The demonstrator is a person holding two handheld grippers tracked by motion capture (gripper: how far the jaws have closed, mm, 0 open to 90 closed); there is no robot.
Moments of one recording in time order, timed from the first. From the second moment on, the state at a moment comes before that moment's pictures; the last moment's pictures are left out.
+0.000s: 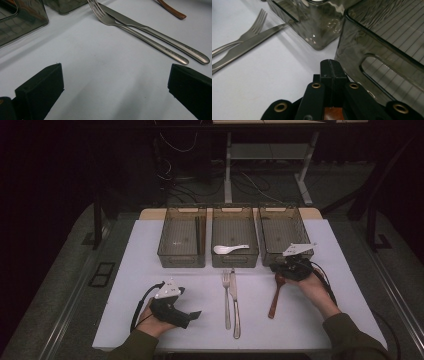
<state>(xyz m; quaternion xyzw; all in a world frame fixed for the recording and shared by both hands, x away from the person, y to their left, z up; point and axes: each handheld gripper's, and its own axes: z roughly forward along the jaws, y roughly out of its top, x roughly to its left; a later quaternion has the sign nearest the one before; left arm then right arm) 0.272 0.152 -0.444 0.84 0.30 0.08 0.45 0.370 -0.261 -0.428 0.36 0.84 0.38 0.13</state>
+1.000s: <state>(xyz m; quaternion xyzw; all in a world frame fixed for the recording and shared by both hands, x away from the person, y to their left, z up) 0.272 0.154 -0.445 0.84 0.30 0.08 0.45 0.377 -0.277 -0.445 0.38 0.86 0.31 0.14</state>
